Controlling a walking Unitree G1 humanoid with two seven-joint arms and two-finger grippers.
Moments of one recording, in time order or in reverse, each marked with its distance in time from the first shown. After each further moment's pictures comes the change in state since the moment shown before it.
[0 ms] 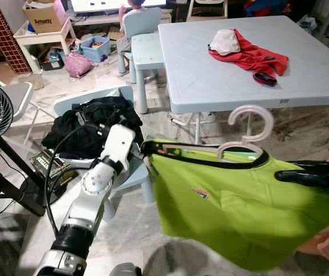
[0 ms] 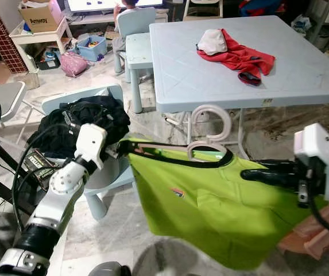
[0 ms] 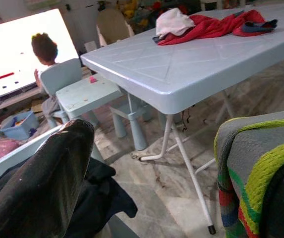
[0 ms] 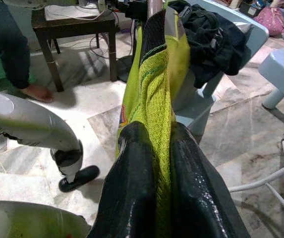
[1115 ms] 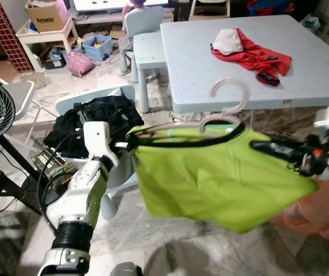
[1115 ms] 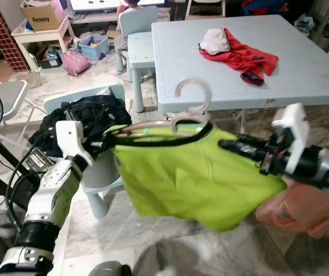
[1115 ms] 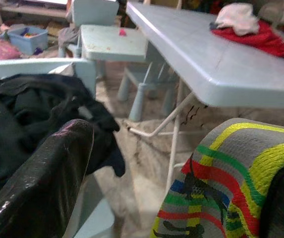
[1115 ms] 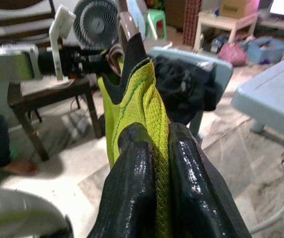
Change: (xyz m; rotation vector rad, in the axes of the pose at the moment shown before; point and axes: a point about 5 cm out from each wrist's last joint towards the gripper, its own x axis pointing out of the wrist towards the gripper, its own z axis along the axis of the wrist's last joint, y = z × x) left arm -0.003 0.018 -0.014 -0.435 0.115 0.178; right arm 0.051 -0.017 -0.001 0.164 -0.232 -0.138
